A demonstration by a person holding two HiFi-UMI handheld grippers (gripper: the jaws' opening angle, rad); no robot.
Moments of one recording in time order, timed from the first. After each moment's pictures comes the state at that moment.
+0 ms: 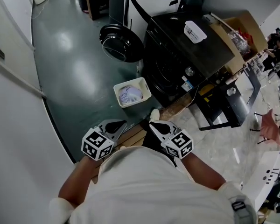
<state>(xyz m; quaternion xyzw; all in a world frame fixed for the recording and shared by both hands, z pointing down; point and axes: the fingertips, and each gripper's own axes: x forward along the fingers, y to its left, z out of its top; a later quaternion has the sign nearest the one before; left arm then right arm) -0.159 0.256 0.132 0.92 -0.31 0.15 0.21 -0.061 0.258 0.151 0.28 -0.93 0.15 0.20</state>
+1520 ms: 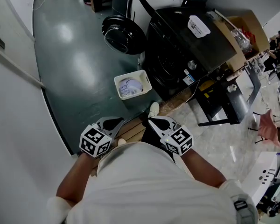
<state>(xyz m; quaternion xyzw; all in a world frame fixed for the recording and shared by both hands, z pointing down) -0.176 0.287 0.159 0.90 -0.32 0.16 0.23 -0.074 0.281 0.153 0.26 -0.93 0.14 0.21</state>
